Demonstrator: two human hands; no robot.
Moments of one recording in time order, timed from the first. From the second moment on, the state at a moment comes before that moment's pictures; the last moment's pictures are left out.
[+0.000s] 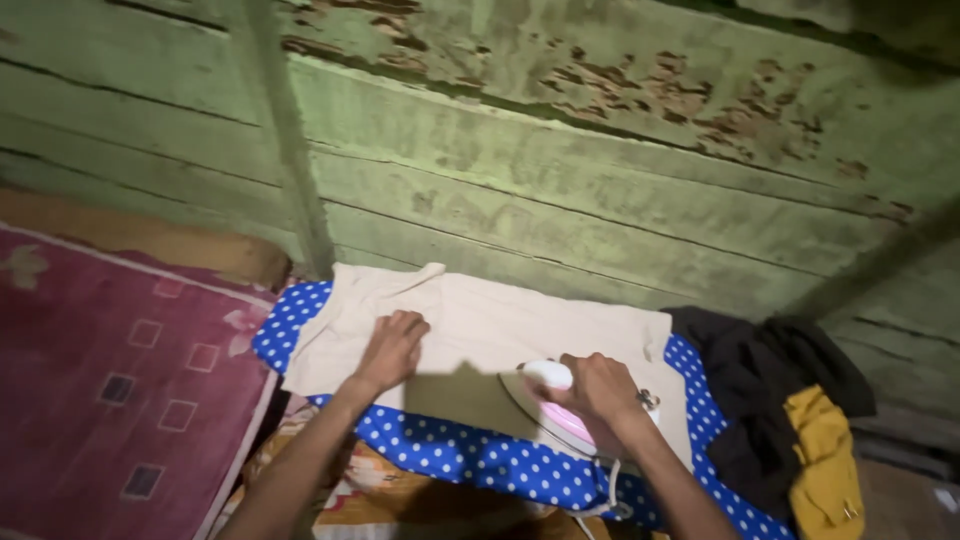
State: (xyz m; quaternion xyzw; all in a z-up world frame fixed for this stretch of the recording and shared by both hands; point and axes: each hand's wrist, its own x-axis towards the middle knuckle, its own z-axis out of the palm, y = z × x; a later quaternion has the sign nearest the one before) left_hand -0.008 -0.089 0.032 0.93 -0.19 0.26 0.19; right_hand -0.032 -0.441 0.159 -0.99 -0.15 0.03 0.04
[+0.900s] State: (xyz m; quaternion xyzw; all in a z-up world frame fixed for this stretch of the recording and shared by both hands) left_hand -0.014 -0.241 0.018 0.83 -0.39 0.22 0.34; right_hand -0.053 -0.553 0.163 -0.99 -0.12 0.04 0.05
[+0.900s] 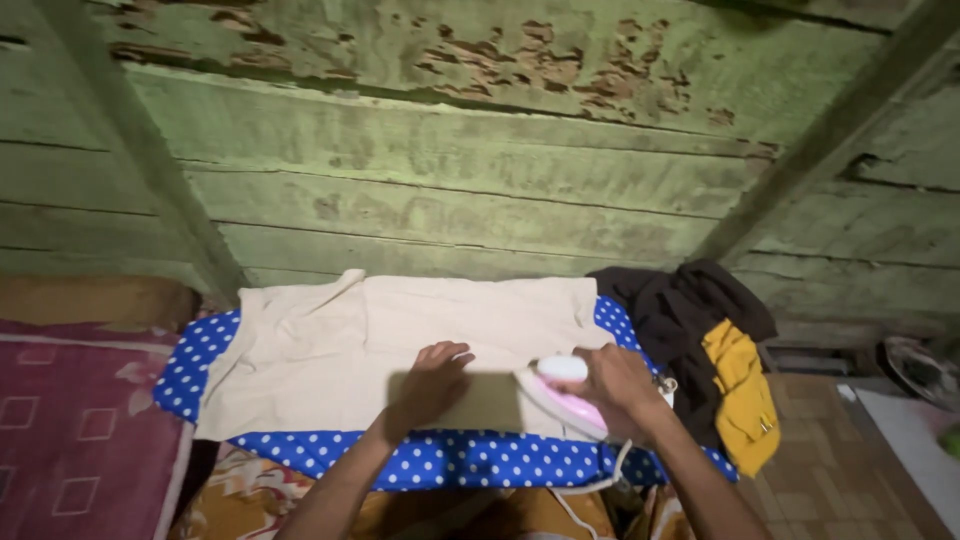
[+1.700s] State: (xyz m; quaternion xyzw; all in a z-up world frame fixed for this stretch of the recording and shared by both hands) left_hand 0.001 -0.214 0.019 0.92 -0.28 0.20 0.20; right_hand -0.060 -0.603 0.145 -1.00 -0.03 0.04 -0.02
